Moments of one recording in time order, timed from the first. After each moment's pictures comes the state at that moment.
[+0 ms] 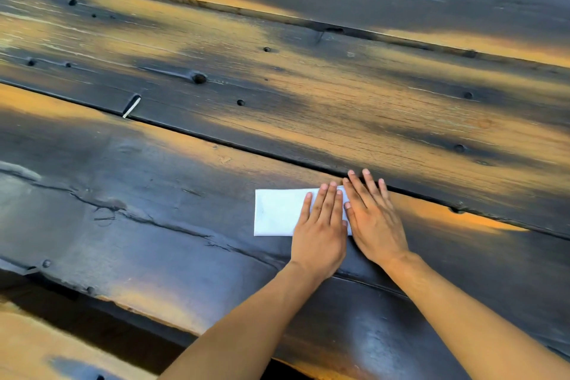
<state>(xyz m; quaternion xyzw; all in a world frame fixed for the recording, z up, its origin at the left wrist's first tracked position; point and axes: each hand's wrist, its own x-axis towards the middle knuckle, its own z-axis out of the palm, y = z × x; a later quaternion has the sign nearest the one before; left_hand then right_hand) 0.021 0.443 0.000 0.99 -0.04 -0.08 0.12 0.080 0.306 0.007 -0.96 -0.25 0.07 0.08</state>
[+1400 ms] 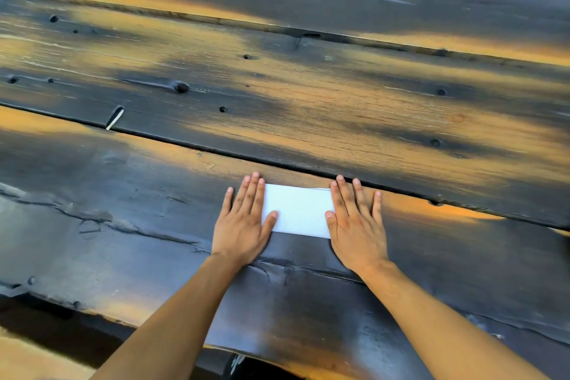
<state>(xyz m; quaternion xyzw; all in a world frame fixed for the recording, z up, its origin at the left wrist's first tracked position) 0.016 0.563 0.002 0.99 0.02 -0.13 0.05 0.053 0.311 -0.001 -0.98 -0.15 0.12 0.03</state>
